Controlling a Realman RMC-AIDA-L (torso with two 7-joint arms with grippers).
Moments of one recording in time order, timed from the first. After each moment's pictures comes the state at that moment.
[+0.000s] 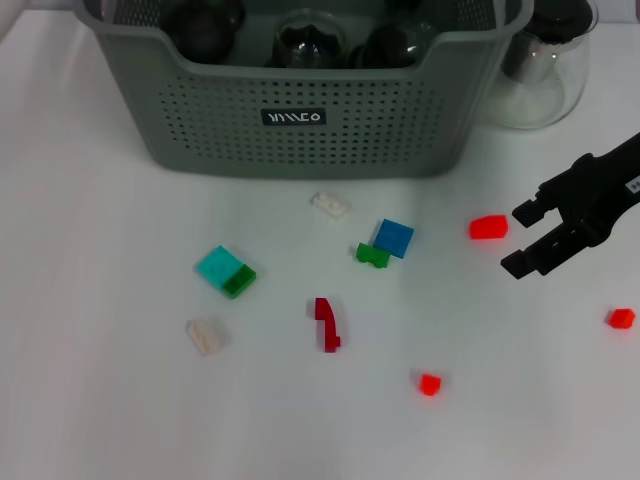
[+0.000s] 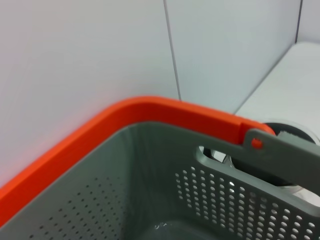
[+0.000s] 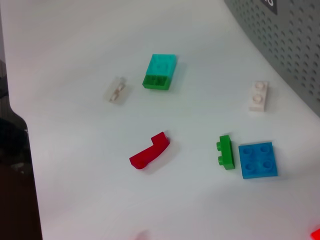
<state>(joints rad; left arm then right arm) -1.09 -2.16 1.23 0.87 2.64 0.93 -2.43 0.83 1.95 -0.98 -0.82 -2.45 -1.76 1.96</state>
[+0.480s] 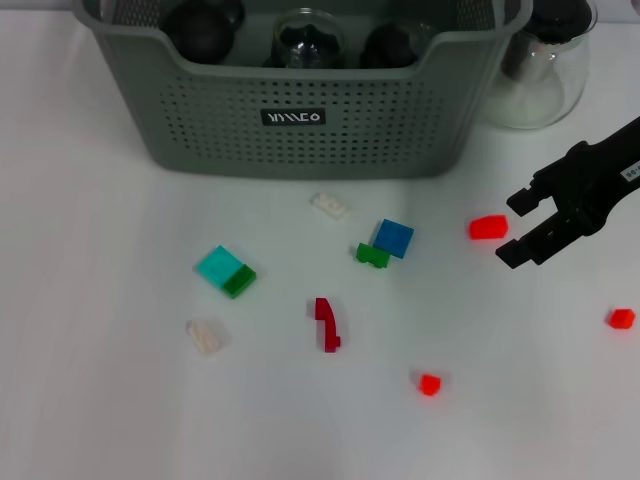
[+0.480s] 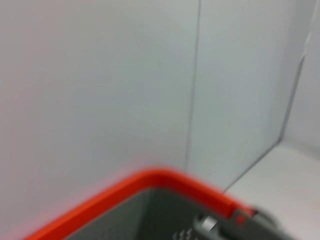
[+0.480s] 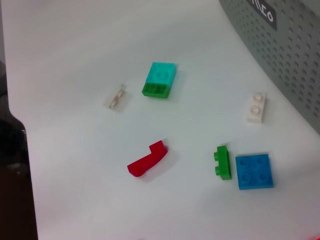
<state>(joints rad) -0.90 -2.16 1.03 1.36 2.48 1.26 -2.46 0.85 1.95 -0.98 -0.83 -2.45 -1.76 1.96</state>
